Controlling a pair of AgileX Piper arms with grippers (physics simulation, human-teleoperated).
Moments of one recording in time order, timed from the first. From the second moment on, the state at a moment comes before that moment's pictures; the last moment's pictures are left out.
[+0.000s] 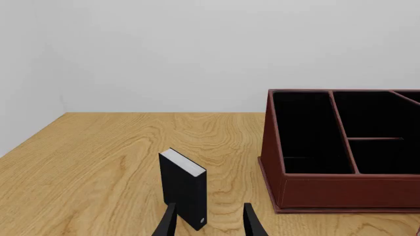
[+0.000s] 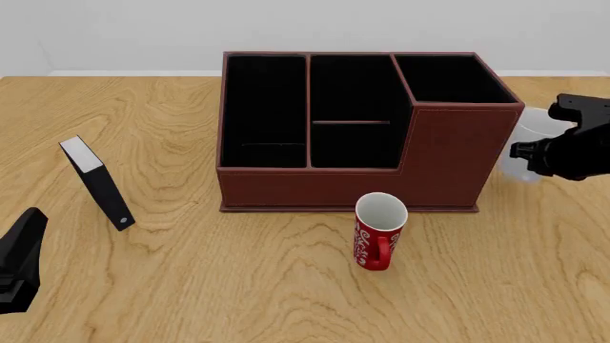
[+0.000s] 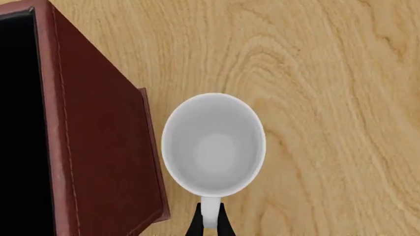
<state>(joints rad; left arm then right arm) 0.00 0.01 0.00 0.00 0.00 -0.21 1.54 -0.85 0.23 0.03</state>
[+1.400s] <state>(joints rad) 0.00 0.01 0.00 0.00 0.00 -0.21 1.62 -0.77 0.11 0.01</state>
